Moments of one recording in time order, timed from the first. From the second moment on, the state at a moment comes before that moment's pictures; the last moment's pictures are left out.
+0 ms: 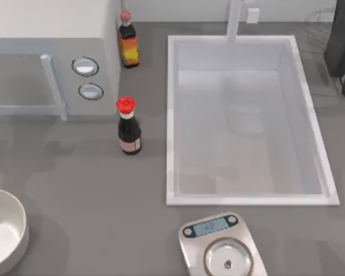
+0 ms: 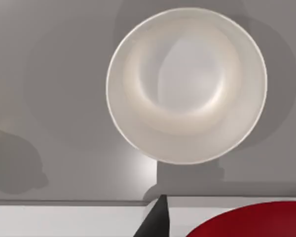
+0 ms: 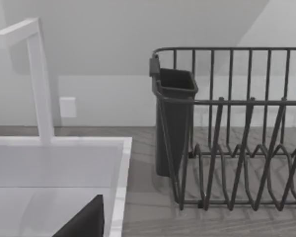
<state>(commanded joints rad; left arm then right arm) -0.05 1.40 1.60 -1.70 -0.02 -0.02 0.00 0.00 0.00 0.00 0.00 0.00</state>
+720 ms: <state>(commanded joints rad) -0.27 1.58 1.62 -1.58 -0.01 -0.25 0.00 0.00 0.00 0.00 0.00 0.00</state>
